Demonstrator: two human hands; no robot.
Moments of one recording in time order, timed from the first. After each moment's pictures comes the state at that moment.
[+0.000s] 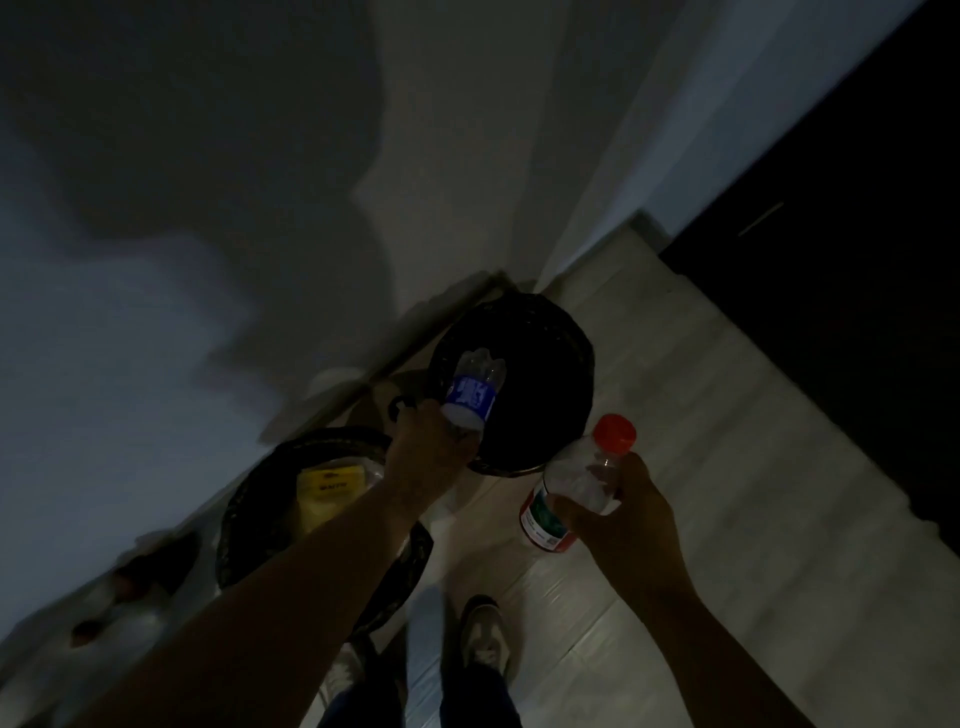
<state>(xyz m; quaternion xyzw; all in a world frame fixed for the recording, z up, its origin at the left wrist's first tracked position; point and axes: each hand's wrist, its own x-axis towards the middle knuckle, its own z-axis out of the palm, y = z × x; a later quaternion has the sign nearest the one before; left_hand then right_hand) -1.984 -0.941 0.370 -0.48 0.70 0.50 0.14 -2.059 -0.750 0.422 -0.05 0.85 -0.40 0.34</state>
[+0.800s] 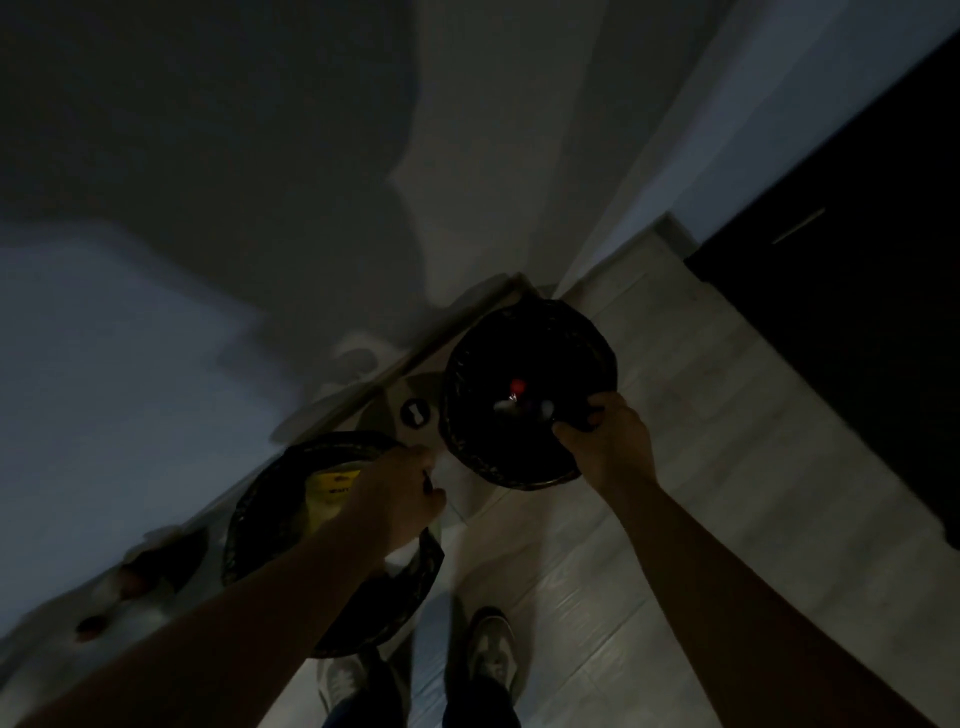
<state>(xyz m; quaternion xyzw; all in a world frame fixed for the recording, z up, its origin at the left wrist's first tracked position) -1.944 -0.964 0.367 -0.38 0.81 0.36 0.24 -2.122 -0.824 0.369 -0.06 0.90 -0.27 0.33</state>
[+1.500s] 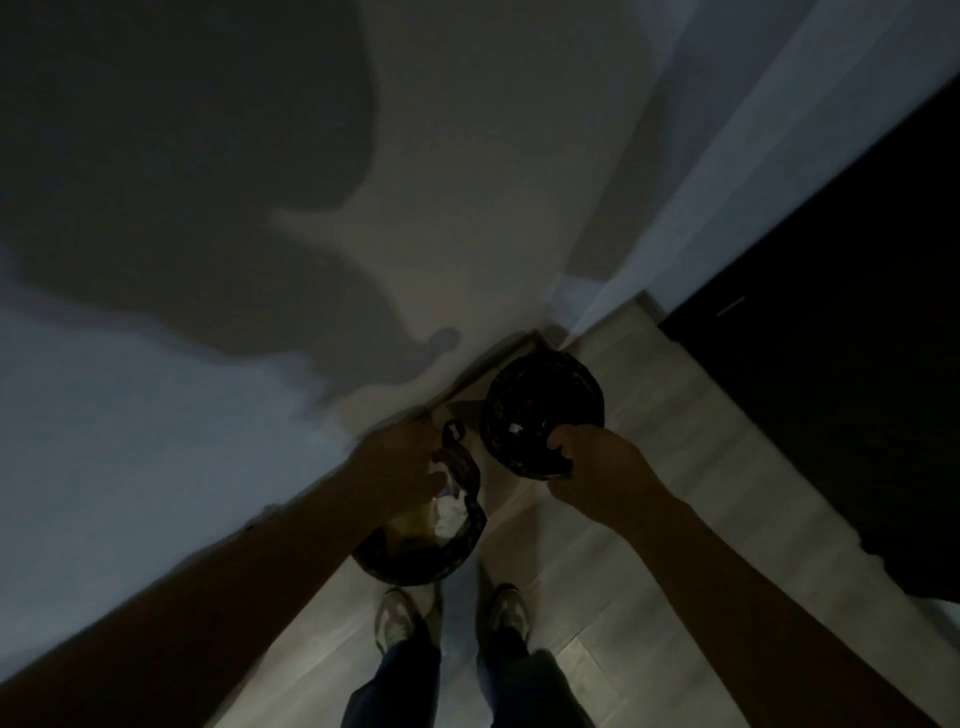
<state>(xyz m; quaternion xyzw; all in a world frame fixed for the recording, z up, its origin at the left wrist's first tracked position) -1.851 -1.001 0.642 -0.29 0.88 0.29 0.25 -2.014 -0.835 0.634 -0.40 0.84 -0.04 0.36</state>
